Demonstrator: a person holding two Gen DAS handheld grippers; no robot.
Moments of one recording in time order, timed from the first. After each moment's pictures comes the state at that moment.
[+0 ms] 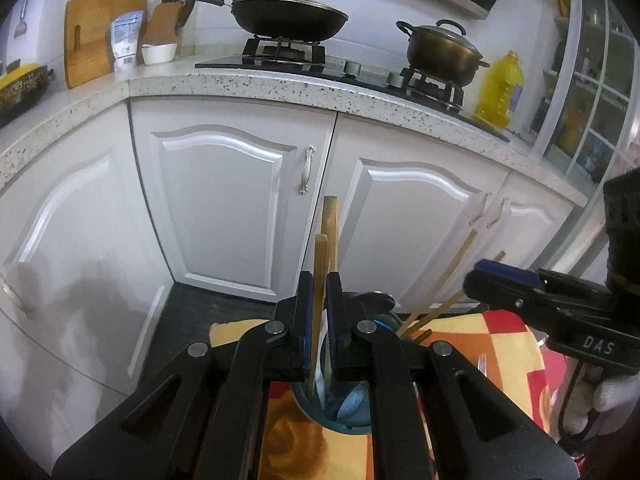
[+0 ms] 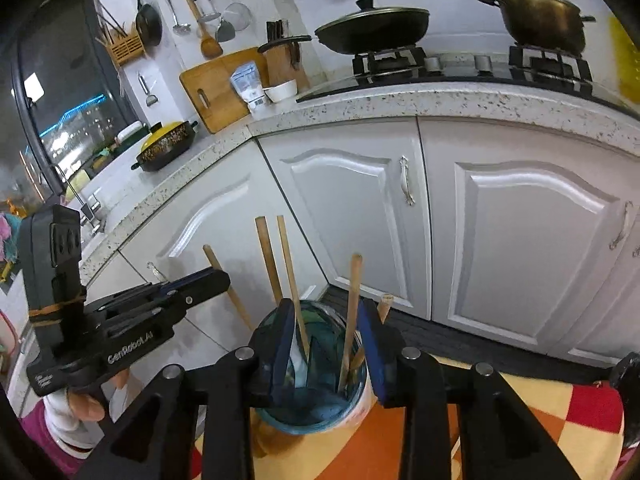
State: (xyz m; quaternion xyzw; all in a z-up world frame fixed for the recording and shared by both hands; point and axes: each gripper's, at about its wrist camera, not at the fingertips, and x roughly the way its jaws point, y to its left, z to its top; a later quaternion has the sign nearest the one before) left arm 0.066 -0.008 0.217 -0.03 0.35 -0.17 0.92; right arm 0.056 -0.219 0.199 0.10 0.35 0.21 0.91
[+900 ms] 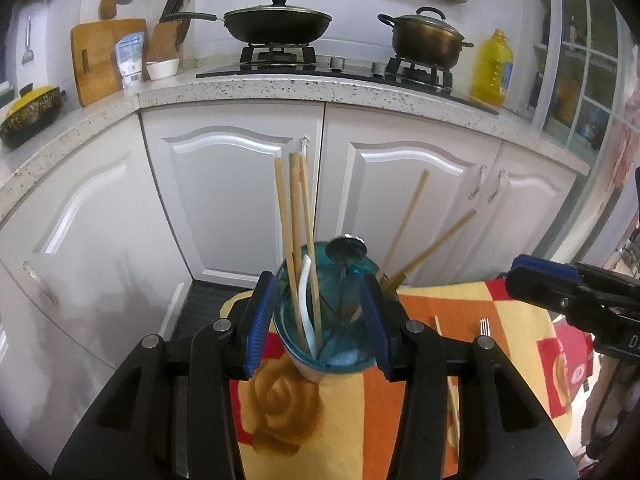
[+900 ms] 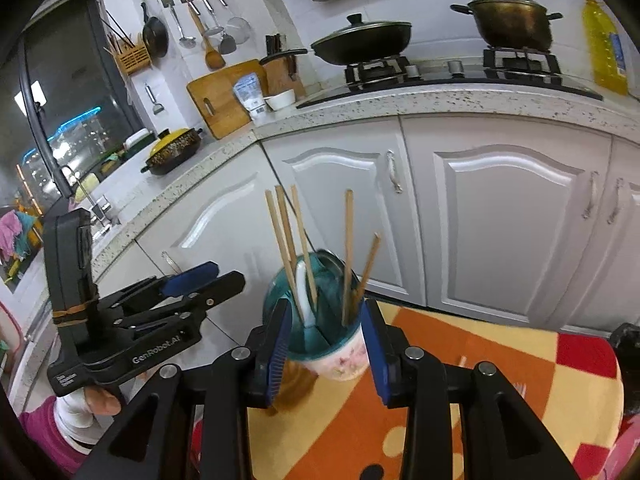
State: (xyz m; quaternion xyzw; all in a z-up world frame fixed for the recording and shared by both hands) left arm -0.003 -0.029 0.211 0.02 0.34 -0.15 0.93; right arm -0.030 -0.234 0.198 0.10 0.33 0.19 0.92
